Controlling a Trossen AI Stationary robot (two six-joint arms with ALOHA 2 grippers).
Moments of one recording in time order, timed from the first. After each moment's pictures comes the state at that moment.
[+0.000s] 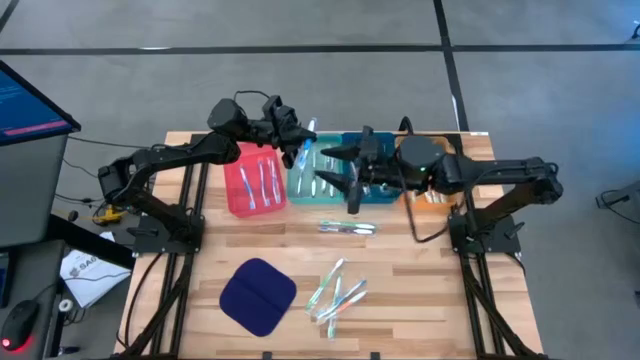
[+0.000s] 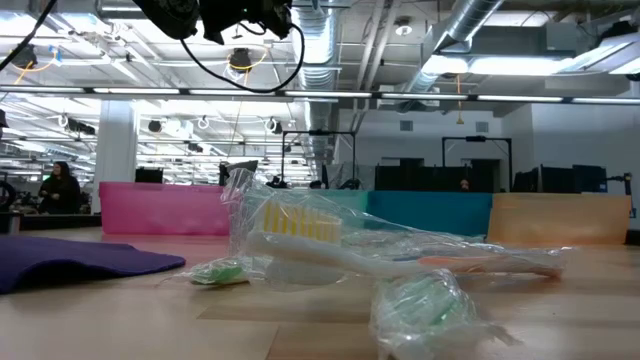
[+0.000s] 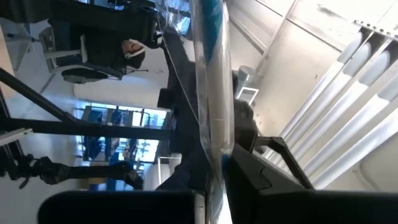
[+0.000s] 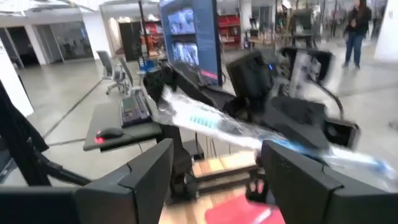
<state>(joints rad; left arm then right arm) 0.52 1.46 1.05 0.86 0.77 -2.09 0.09 1.44 1.54 -0.14 0.29 0.11</state>
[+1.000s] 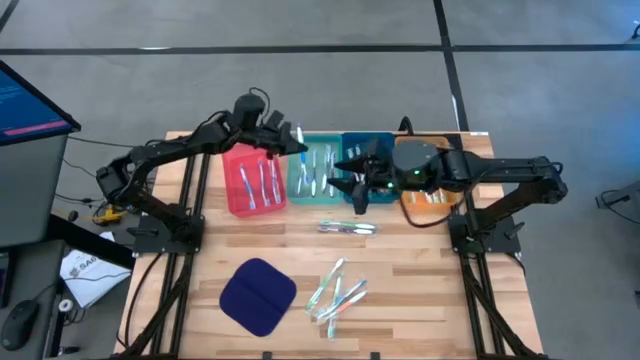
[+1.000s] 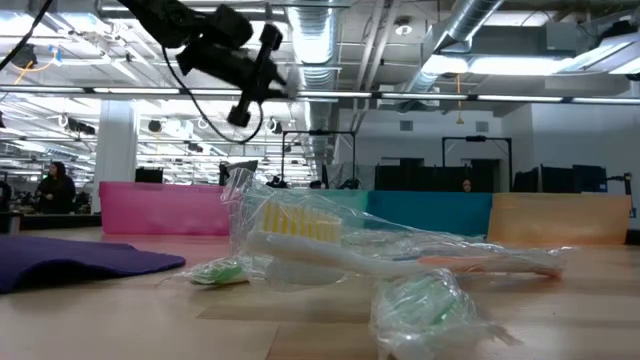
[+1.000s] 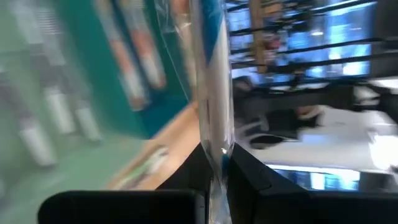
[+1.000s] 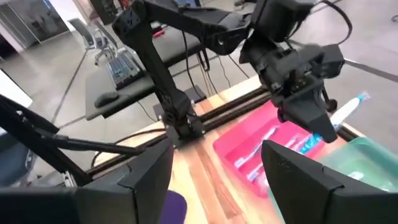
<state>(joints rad) 0.68 1.46 1.05 -0.08 0.64 -1.01 0.08 1.40 1.53 -0.44 0.29 0.42</state>
